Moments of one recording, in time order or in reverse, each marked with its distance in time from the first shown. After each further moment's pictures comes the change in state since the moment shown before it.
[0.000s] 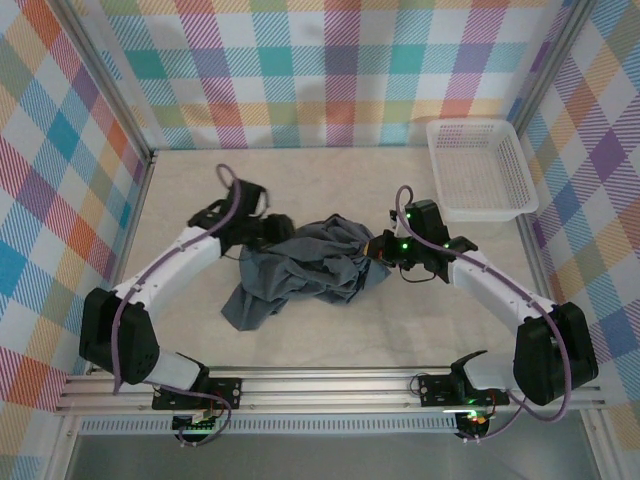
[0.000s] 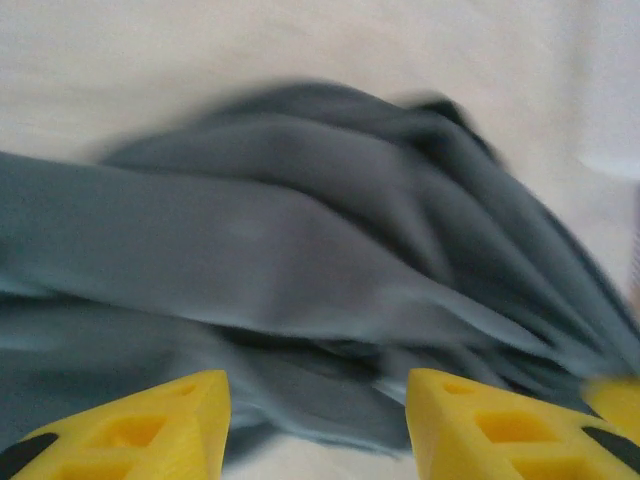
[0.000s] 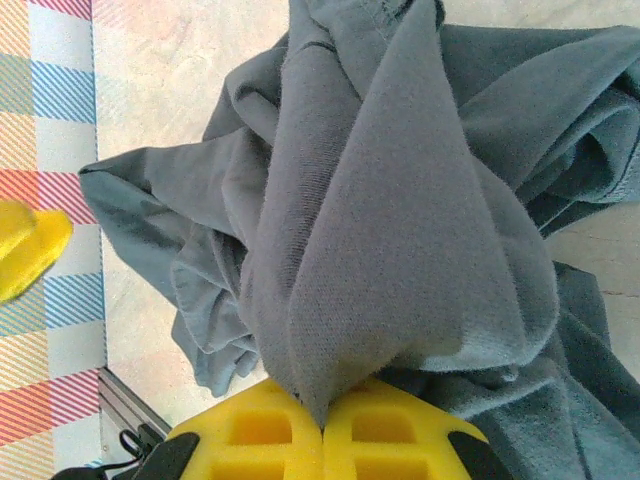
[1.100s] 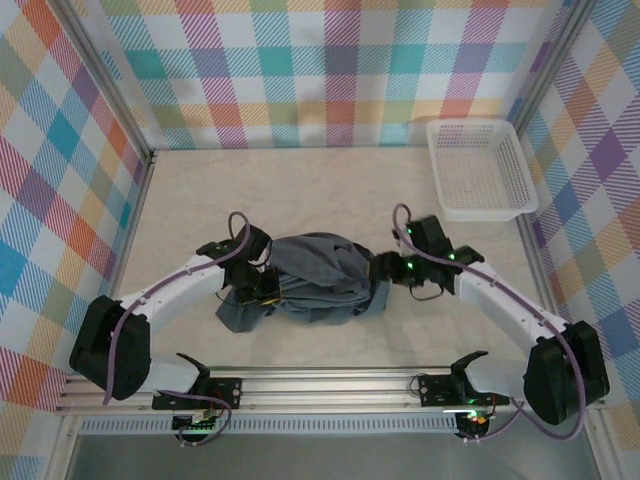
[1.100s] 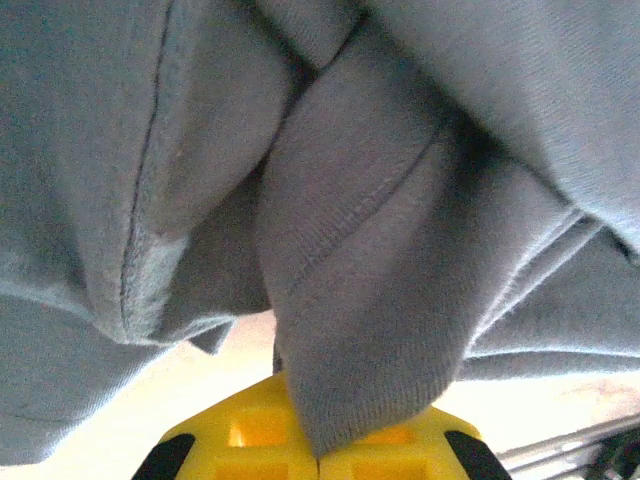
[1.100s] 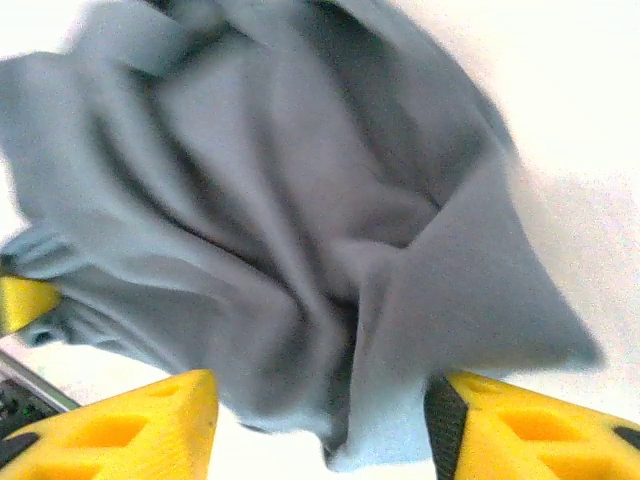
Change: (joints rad) left arm -0.015 -0.105 -0.320 -0.182 -0.002 0.018; right arm 0.068 -0.083 0.003 -0.225 0.139 -0.246
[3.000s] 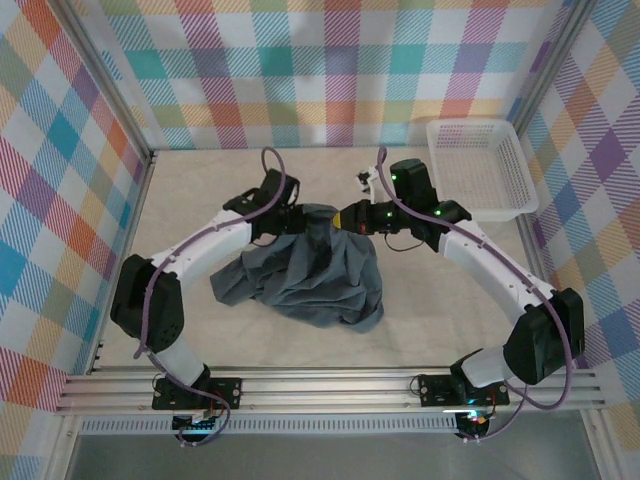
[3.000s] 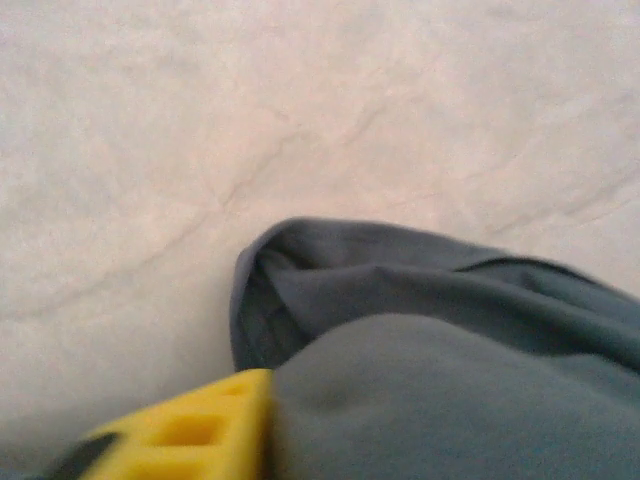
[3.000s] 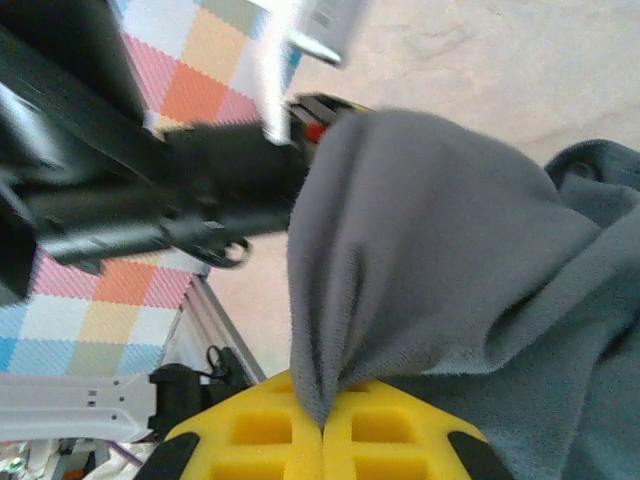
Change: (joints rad) left arm -0.015 0.312 0.495 0.205 -0.256 0.292; right arm 0.012 0.202 0.390 0.108 -0.335 0.022
